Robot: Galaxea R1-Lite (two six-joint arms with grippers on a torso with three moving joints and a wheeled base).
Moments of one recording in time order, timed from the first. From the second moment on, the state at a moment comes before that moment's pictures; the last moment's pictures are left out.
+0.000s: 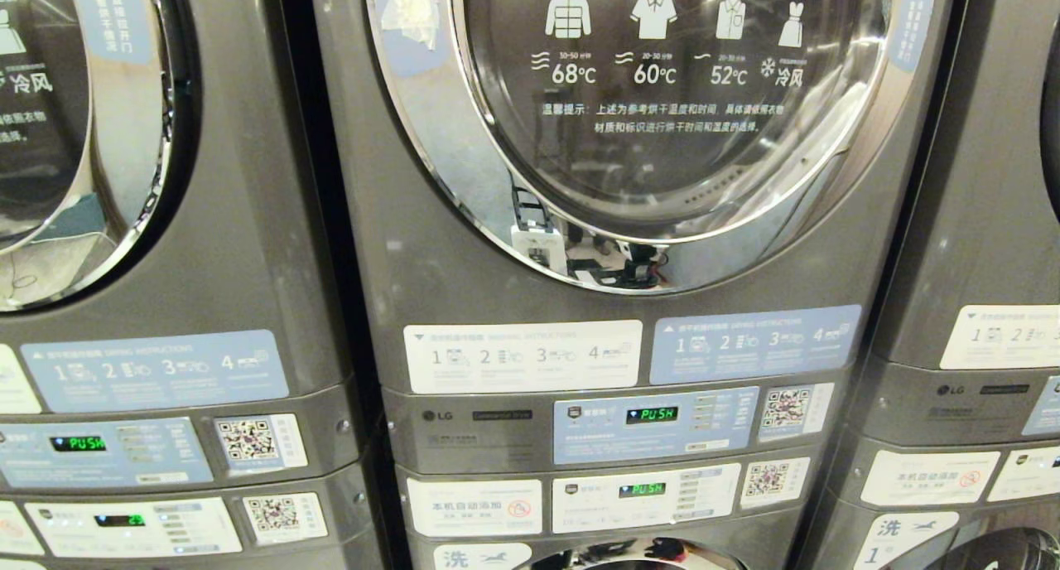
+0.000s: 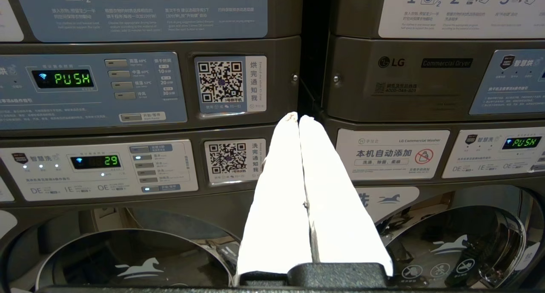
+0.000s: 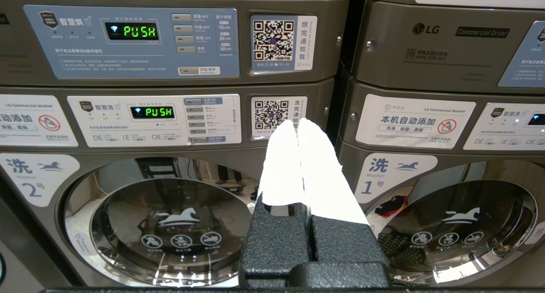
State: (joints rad) left arm 0.00 0.00 0.00 0.00 0.00 0.01; right arm 0.00 0.00 -0.07 0.18 0.00 -0.02
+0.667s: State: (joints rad) left arm 0.00 0.00 0.00 0.00 0.00 0.01; right arm 0.00 0.00 -0.07 0.18 0.03 -0.12
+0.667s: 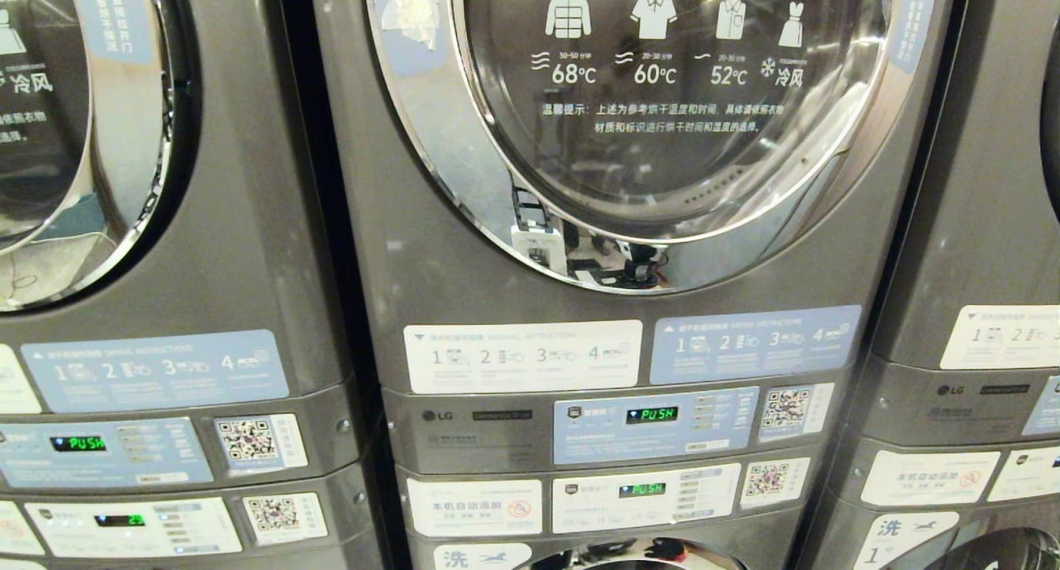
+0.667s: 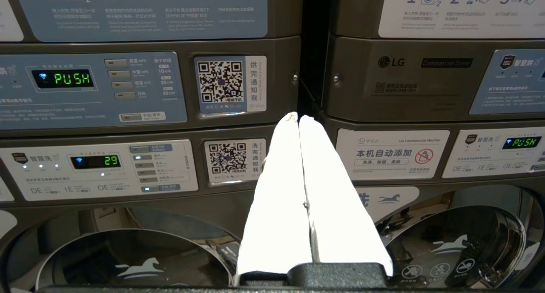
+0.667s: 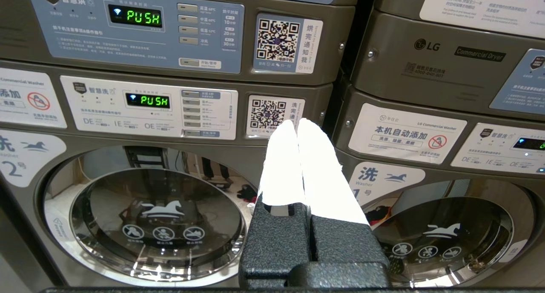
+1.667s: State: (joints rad) left arm 0.00 0.00 0.00 0.00 0.00 0.01; right arm 0.00 0.00 -0.07 0.18 0.03 -0.10
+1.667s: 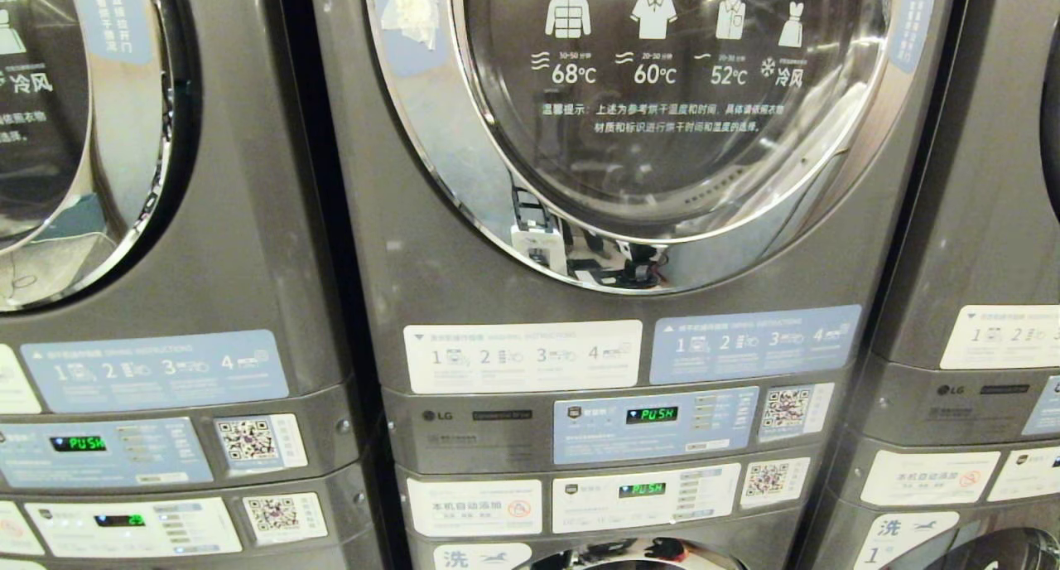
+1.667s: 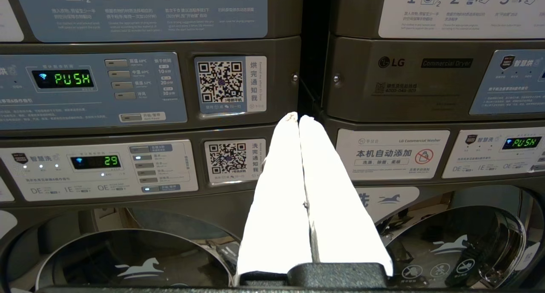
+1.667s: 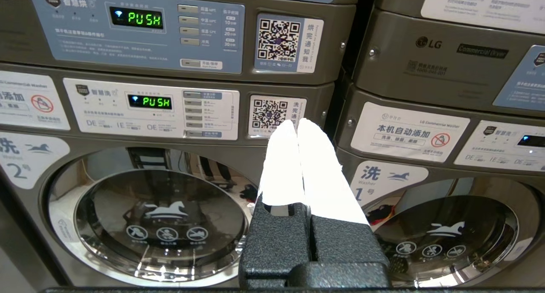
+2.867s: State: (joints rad) left arm 0.00 0.00 0.00 0.00 0.00 0.01; right arm 0.00 0.77 -1.03 0.18 0.27 0.05
